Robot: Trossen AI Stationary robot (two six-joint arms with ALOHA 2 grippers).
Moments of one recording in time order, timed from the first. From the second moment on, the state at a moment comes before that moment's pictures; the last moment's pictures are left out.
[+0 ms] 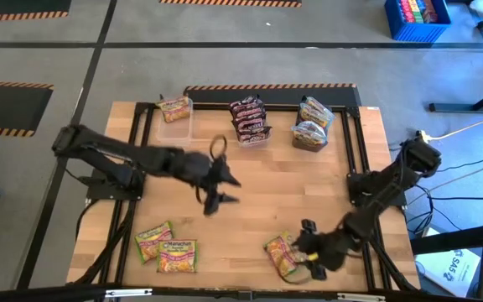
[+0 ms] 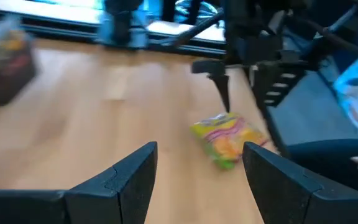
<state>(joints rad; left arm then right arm) -0.17 1.37 1.12 -0.20 0.00 -0.24 0.85 1.54 0.82 -0.13 0.32 0.76</state>
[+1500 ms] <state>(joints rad) -0.39 2.05 1.12 0.22 -0.15 -0.65 0.77 1.82 0.82 -0.11 0.54 0.75</state>
